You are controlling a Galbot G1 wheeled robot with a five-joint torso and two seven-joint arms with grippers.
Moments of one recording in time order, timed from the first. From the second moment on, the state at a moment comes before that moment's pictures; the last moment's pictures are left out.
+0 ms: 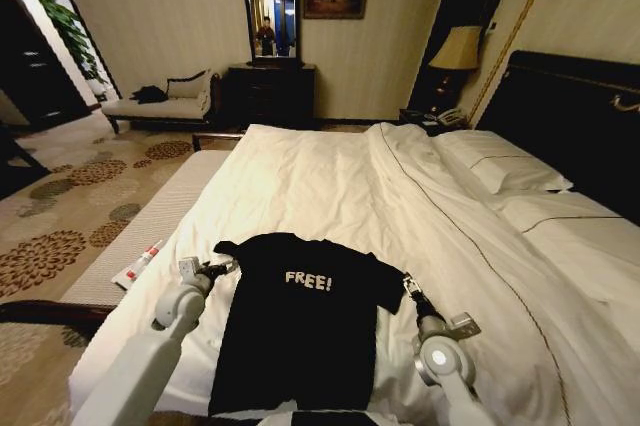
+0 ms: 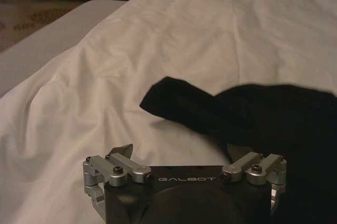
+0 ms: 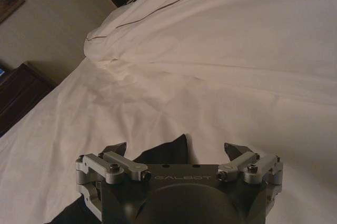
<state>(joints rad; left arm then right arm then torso) 1.17 -1.01 -0.36 -1.78 -0.73 0.53 -0.37 -1.51 1.33 0.58 1.99 1.09 -0.04 0.56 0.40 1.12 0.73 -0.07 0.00</state>
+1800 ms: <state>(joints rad) 1.11 -0.94 -0.38 -1.83 -0.57 0.34 -0.25 -1.55 1.33 0.58 2.01 1.07 -0.04 0.56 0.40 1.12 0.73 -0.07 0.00</state>
